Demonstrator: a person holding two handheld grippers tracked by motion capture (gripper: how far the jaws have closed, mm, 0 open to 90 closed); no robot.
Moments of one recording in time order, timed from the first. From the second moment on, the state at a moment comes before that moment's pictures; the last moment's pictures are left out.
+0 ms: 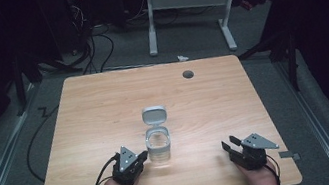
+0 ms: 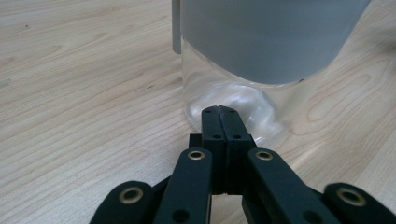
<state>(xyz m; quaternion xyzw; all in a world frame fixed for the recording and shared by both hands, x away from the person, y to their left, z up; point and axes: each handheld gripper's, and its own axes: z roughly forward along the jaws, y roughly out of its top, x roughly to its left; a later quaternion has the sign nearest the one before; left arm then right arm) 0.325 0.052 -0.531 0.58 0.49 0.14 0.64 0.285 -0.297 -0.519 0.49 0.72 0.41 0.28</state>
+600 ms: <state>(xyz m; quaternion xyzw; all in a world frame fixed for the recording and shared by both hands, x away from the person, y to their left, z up) 0.317 0.060 -0.530 0.58 0.49 0.14 0.64 0.286 -0.286 -0.519 0.48 0.73 0.41 0.27</state>
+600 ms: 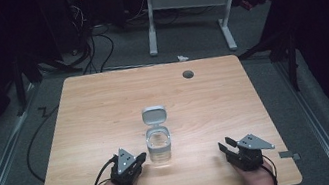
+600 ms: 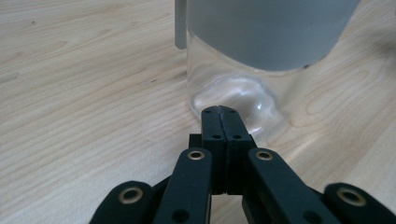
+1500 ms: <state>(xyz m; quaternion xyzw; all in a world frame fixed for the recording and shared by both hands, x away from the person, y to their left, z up) 0.295 0.055 -0.532 0.59 0.48 0.11 0.64 0.335 -0.225 -0.501 0.46 0.75 0.42 0.22</state>
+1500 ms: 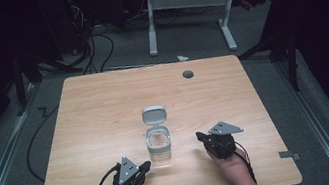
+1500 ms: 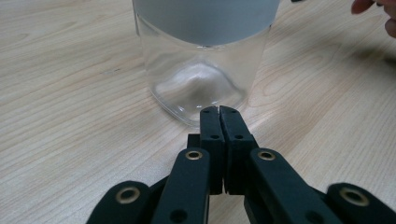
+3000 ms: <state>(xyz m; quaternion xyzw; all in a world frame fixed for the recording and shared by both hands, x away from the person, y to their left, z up) 0.302 0.030 -0.533 0.59 0.47 0.09 0.65 0.406 -0.171 -0.467 0.42 0.75 0.46 0.22</state>
